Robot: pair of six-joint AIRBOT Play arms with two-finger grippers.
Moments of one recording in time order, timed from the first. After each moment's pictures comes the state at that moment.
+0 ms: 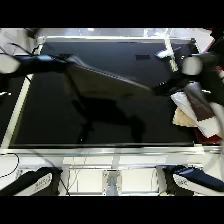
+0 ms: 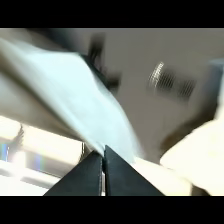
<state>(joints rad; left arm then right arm) -0.05 -1.08 1.41 1.04 -0.91 -1.07 0.22 -1.16 1.55 -1.61 1.53 1.46</state>
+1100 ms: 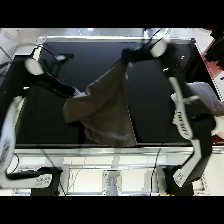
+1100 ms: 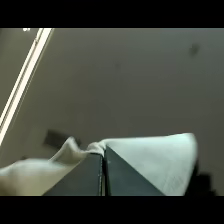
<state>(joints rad) -0.13 -1.47 1.41 1.35 -1.31 -1.28 0.31 -1.92 2.07 -1.16 0.90 1.53</state>
